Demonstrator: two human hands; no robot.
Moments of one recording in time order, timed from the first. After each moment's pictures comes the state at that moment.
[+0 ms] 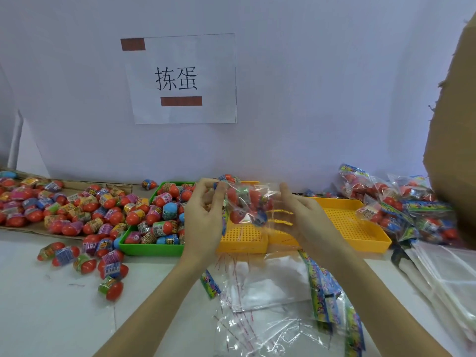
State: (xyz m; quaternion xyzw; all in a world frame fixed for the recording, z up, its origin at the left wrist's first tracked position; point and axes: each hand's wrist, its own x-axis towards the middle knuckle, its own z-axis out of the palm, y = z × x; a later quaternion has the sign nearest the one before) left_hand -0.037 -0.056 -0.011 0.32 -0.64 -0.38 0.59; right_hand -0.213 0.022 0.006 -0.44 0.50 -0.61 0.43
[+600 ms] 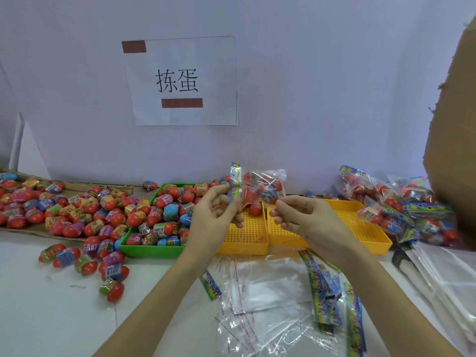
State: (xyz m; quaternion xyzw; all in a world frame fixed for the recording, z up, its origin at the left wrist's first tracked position) left_hand -0.038 -0.062 -0.016 0.29 -0.62 -0.50 0.53; right_hand -0.239 0.024 -0.002 -0.45 0.49 -0.61 0.43
